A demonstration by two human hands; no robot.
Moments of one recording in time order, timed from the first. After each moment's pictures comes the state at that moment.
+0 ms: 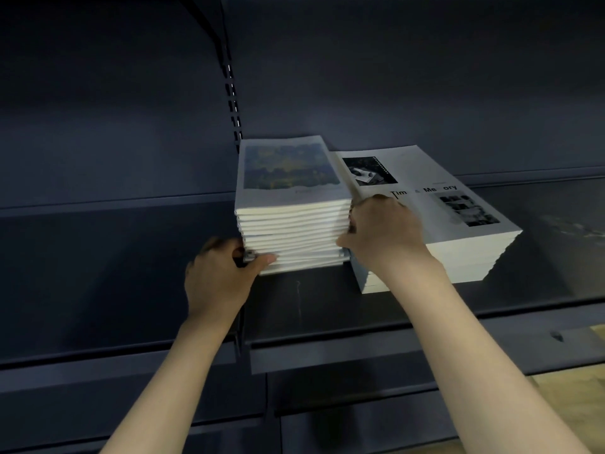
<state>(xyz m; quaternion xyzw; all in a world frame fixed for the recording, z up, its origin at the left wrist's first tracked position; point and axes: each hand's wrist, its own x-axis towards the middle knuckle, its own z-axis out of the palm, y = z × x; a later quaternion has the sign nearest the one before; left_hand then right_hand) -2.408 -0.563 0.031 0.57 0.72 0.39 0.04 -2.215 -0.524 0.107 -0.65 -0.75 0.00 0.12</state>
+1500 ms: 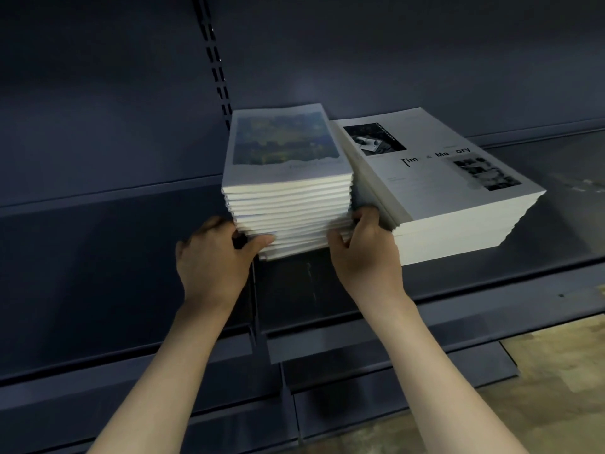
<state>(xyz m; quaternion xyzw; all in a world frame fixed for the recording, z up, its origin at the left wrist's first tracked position) -2.426 -0.550 0.032 0.61 0.73 0.30 -0.06 -2.249 -0.547 0.038 -0.68 -0.62 0.17 0.35</state>
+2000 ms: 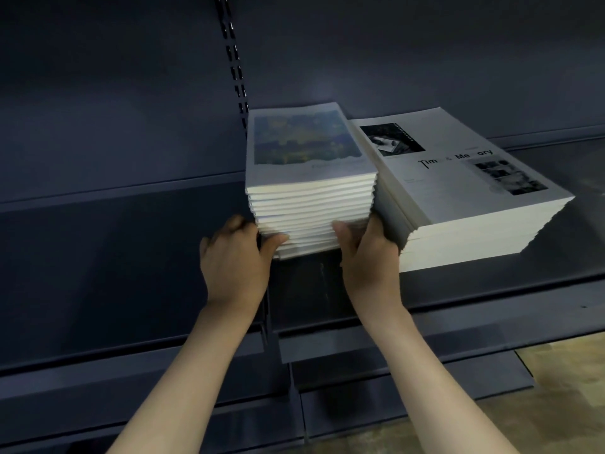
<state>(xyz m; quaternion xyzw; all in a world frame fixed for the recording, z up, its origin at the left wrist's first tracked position) -2.420 -0.549 0.023 0.63 0.72 0.29 -0.10 -2.263 -0.539 0.016 -0.65 -0.60 0.18 0.42</state>
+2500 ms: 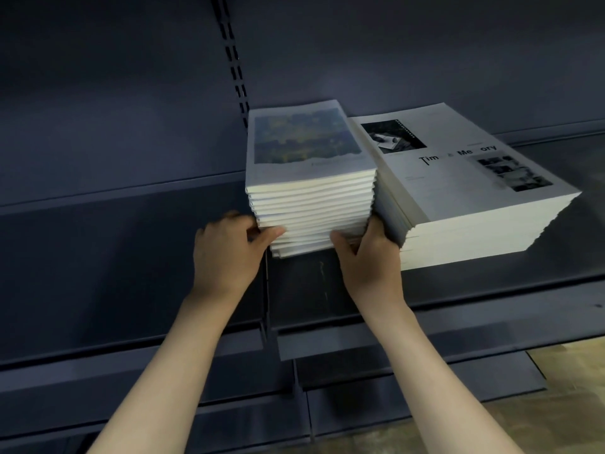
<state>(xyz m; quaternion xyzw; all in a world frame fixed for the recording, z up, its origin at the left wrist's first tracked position) -2.430 -0.548 0.040 0.65 0.68 0.33 0.00 -2.254 -0.538 0.011 -0.63 -0.61 0.22 0.42</state>
